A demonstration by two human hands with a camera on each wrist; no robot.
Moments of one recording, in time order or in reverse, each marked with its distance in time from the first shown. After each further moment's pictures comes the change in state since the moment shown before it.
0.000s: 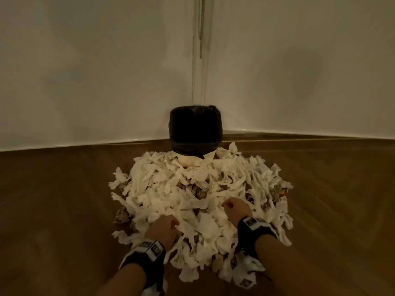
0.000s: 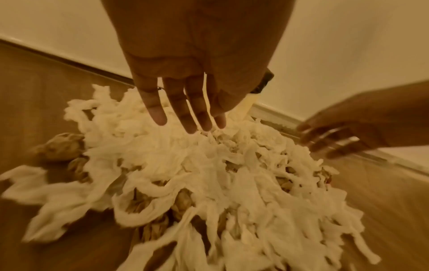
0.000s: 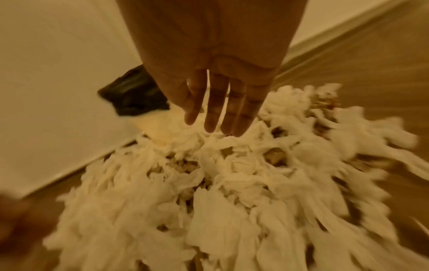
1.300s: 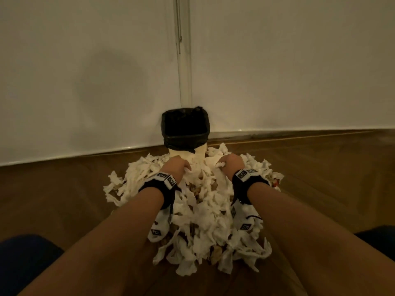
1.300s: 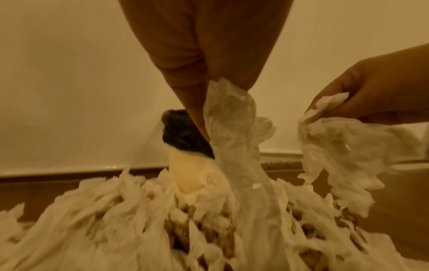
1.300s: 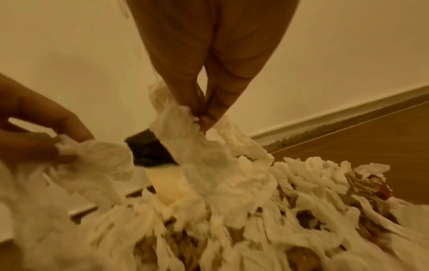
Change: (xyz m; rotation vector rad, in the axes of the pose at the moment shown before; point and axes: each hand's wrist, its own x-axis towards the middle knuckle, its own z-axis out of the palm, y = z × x) left_hand 0.043 0.078 -0.039 0.413 0.244 0.396; right_hand -0.012 -0.009 -0.040 -0.201 0.341 -0.311
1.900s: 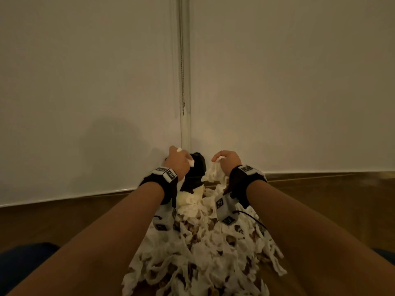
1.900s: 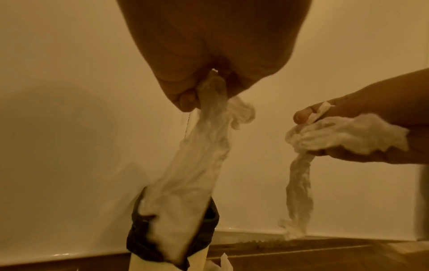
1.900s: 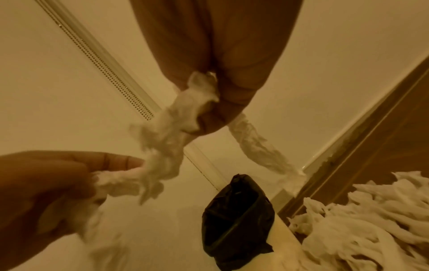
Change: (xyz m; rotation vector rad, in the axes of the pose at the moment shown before) left_hand -0.036 0.042 -0.133 -0.326 0.490 0.038; right_hand -0.024 -0.049 -0.119 0.750 0.356 -0.005
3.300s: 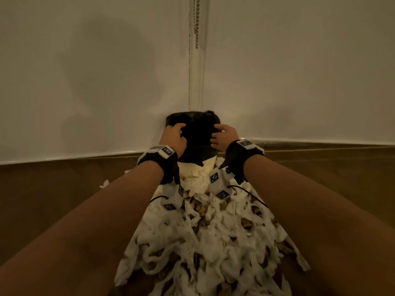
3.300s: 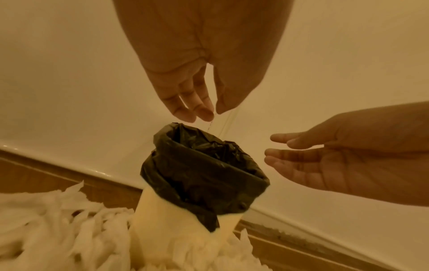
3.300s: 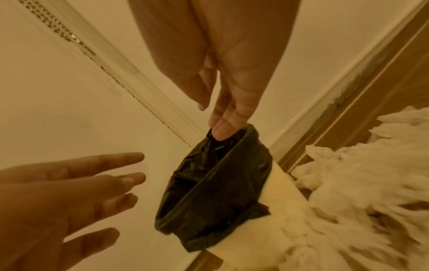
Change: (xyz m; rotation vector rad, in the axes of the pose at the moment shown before) left_hand 0.099 -0.123 0.108 -0.099 -0.037 -0.207; right_hand 0.148 0.091 0.120 0.835 -0.273 0.558
